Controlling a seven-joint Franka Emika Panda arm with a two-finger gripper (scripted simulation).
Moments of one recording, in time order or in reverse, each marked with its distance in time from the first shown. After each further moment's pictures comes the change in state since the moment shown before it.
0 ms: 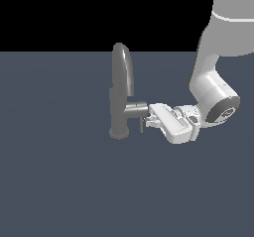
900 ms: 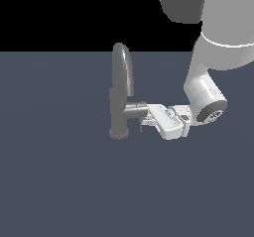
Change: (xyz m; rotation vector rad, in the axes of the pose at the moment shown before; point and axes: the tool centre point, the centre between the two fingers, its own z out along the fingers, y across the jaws) arm 0.018 -0.039 0.001 0.005 0.002 0.012
